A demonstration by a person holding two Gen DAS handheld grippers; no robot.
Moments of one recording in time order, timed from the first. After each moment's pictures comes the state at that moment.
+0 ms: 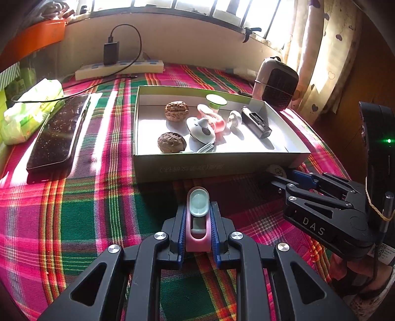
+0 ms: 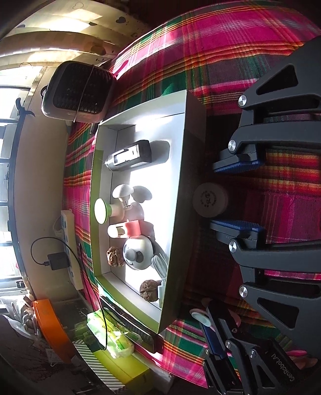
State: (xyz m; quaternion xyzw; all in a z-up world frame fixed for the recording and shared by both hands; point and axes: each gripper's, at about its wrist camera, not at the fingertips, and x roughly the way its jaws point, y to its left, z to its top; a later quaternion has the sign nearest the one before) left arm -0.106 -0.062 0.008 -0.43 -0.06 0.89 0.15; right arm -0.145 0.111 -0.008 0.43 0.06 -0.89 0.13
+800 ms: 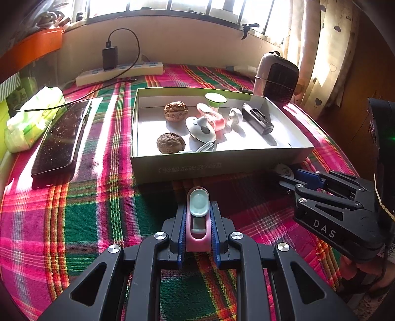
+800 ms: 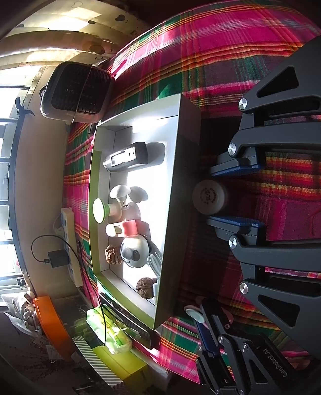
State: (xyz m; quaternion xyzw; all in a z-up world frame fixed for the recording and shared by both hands) left arm -0.105 -0.056 0.008 -0.42 -0.03 0.89 0.14; right arm -0.139 0.118 -0.007 0.43 0.06 -0.89 0.14
